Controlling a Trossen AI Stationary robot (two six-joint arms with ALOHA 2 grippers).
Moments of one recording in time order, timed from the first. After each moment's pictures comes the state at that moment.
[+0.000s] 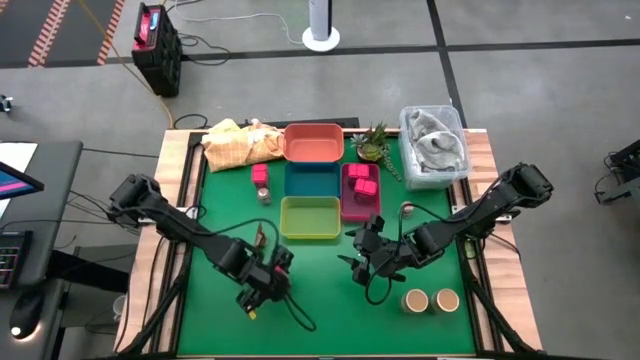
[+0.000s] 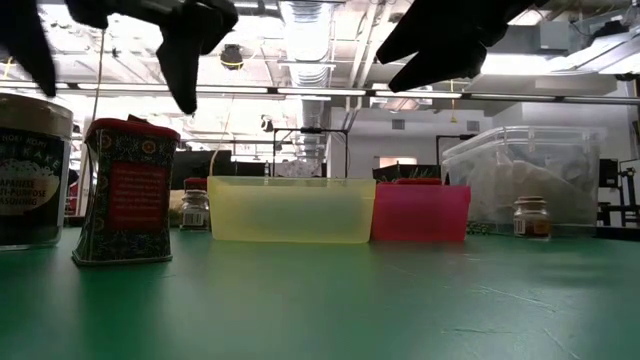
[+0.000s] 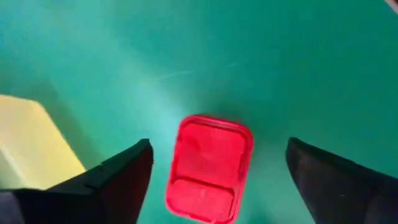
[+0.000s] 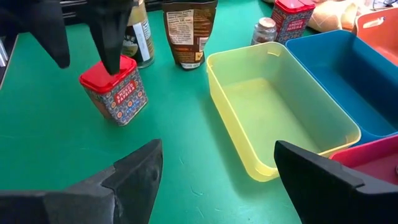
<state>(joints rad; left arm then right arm) -0.52 1.63 1.24 -0.74 -0.13 0.20 0.45 1.51 0.98 -0.17 0.63 0.49</state>
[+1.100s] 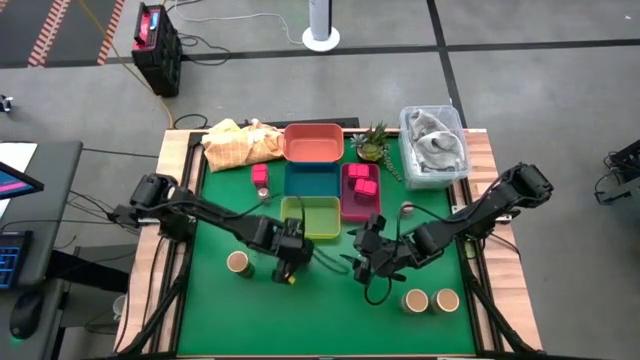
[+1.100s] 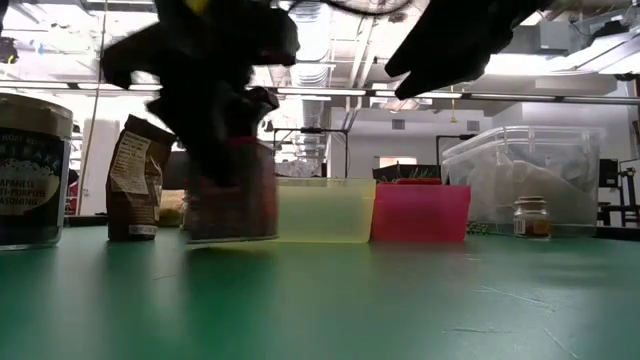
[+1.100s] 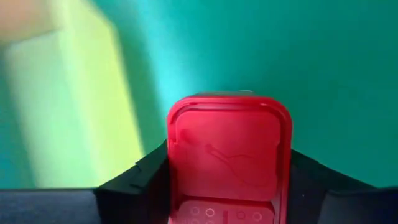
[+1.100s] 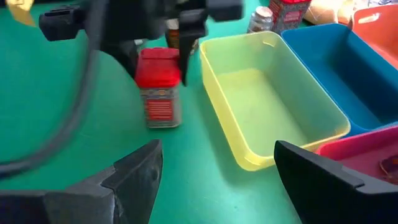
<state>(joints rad) -0.27 1.75 1.24 -0.64 -0.15 -0.01 0.45 1.51 0.98 -0.23 0.63 0.47</state>
